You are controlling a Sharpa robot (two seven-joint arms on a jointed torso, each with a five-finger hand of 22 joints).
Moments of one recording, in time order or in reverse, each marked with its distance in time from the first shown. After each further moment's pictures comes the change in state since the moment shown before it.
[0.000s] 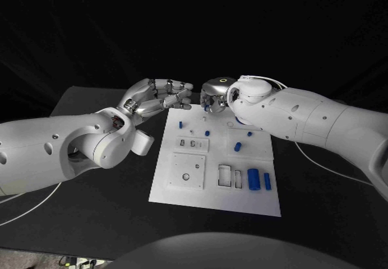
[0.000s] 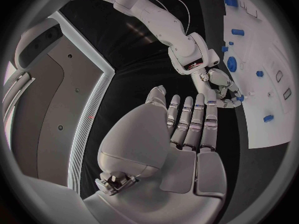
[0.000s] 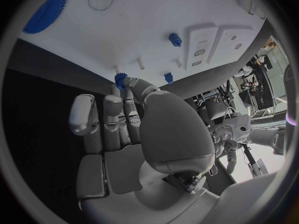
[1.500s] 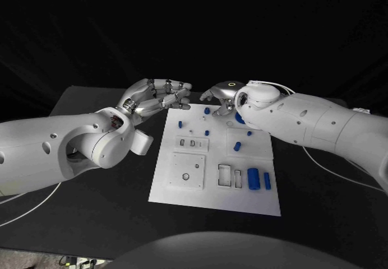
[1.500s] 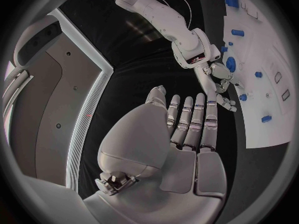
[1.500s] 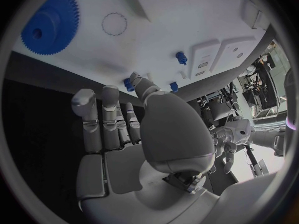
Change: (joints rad) left arm 0.000 -0.004 0.000 0.005 0.021 -0.001 -0.013; left_hand 0.000 0.000 0.000 0.000 0.000 0.000 0.000 0.004 0.000 0.000 0.000 0.000 0.000 0.000 0.000 0.004 -0.001 0.000 0.000 0.000 0.000 0.000; right arm -0.024 -0.063 0.000 0.032 0.000 -0.034 -0.015; right_hand -0.018 -0.010 -0.134 0.049 -0.244 -0.438 -0.145 -0.032 -0.204 -0.334 -0.019 -0.201 -0.027 -0.100 0.029 -0.091 -0.108 0.016 -0.096 0.036 -0.170 -0.068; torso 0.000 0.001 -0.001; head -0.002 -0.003
